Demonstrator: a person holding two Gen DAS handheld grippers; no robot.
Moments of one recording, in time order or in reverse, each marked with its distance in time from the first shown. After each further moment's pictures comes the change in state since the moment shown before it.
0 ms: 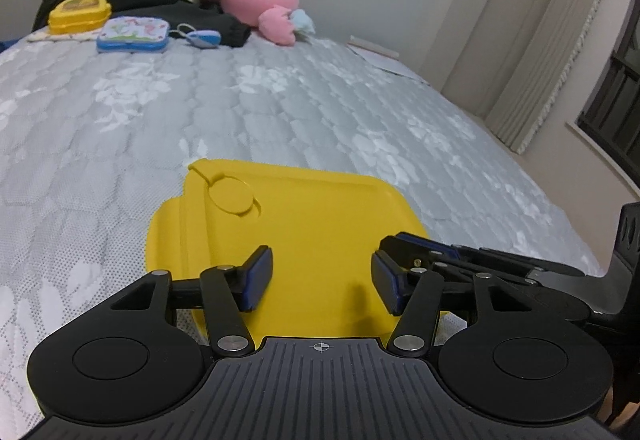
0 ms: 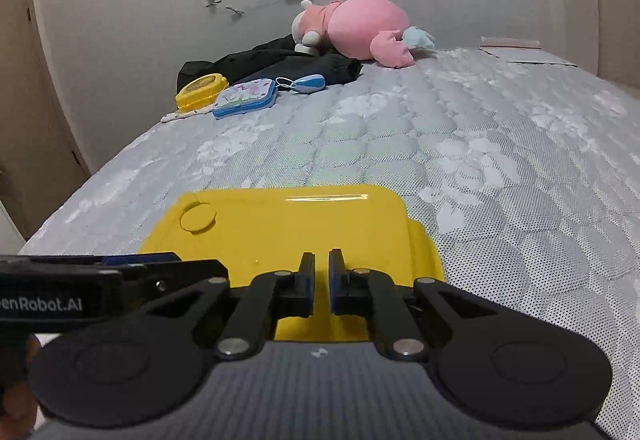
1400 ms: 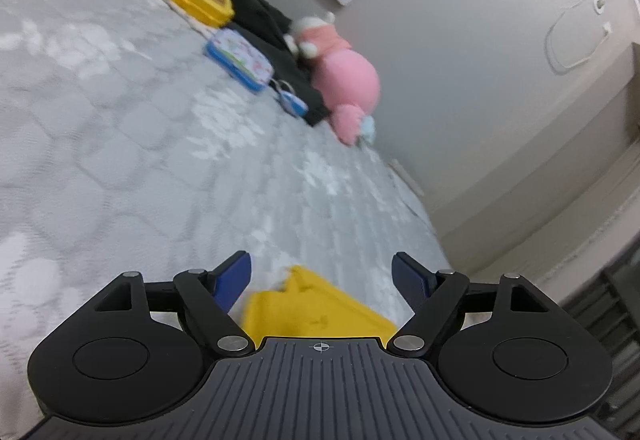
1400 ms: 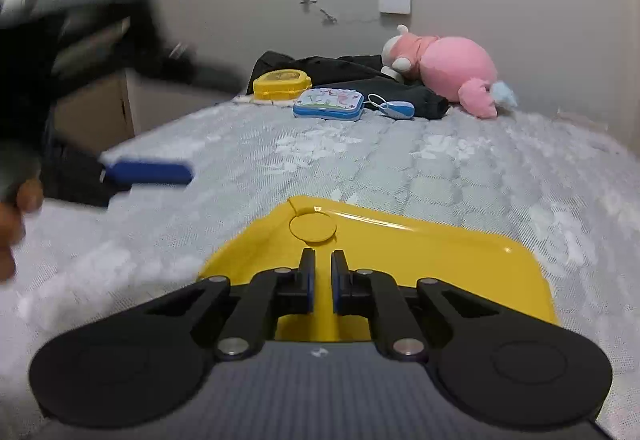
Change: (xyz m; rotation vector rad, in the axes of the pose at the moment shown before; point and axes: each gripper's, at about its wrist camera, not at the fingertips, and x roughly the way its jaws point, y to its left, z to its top) left arm -0.054 0.109 0.015 -0.521 -0.270 -0.056; right arm 0.023 0.067 -0.006 -0.215 -0.064 0.135
